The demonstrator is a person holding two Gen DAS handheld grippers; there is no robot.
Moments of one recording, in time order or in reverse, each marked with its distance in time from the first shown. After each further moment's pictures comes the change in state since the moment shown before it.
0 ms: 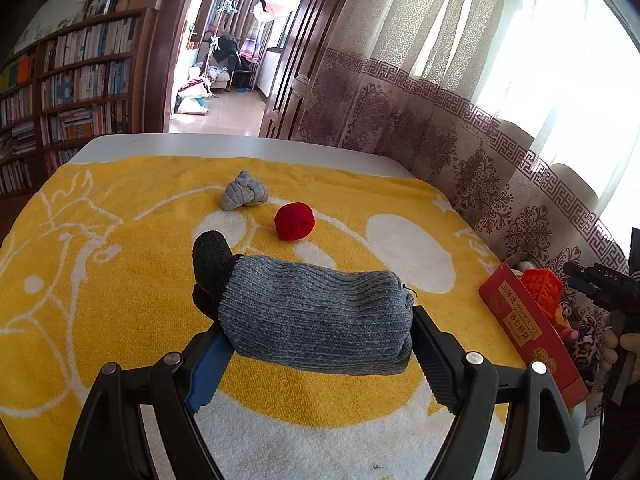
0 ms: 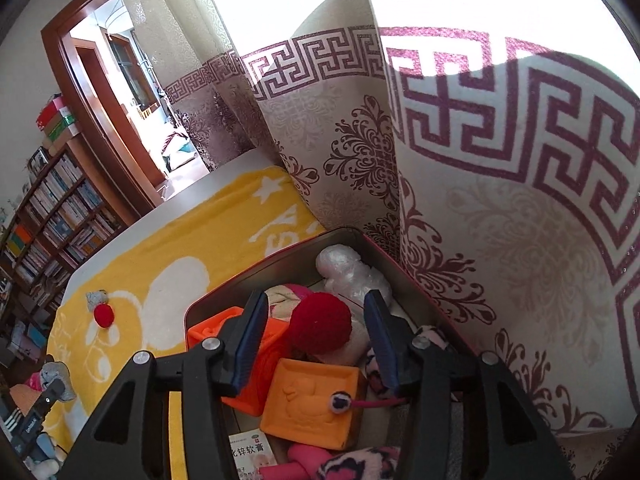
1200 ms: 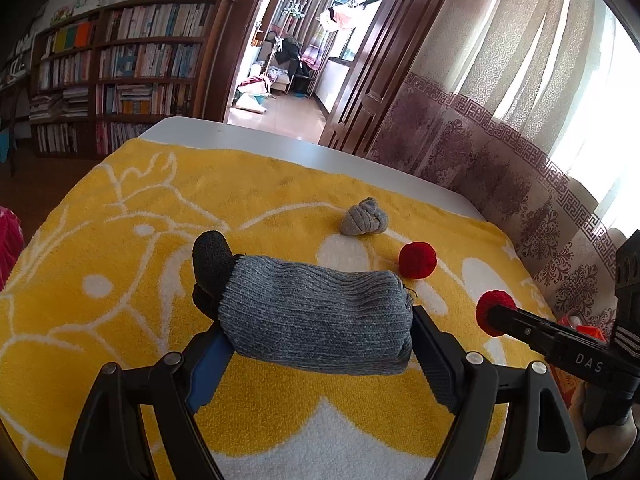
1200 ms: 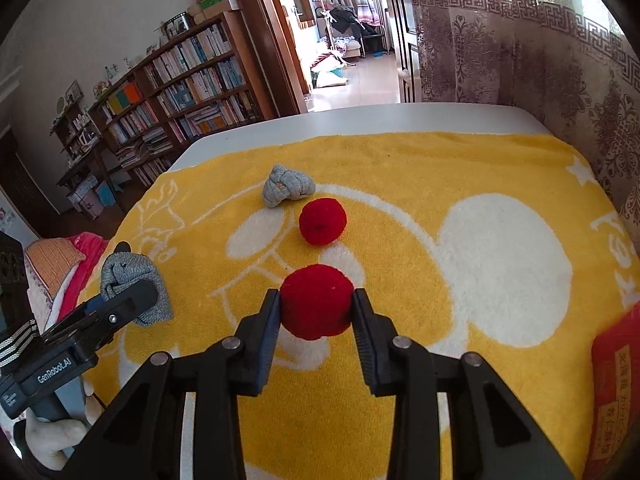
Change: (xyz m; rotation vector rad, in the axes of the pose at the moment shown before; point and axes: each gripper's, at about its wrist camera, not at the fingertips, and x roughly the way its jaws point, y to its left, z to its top) left arm -0.005 0.102 0.012 -0.171 -0.057 0.139; right arm 0.080 0.276 -0.087 -0.404 0.179 0.345
